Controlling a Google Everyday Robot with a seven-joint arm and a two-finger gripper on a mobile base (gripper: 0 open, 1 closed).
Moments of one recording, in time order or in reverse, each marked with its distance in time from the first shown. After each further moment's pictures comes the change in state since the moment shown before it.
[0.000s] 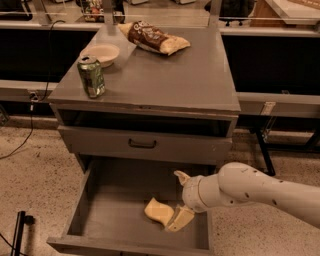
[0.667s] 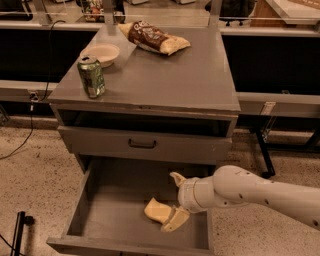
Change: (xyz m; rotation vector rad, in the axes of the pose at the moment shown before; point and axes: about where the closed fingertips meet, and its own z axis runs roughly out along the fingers) arm 0.003 -0.001 0.026 -0.004 -0.030 -0.002
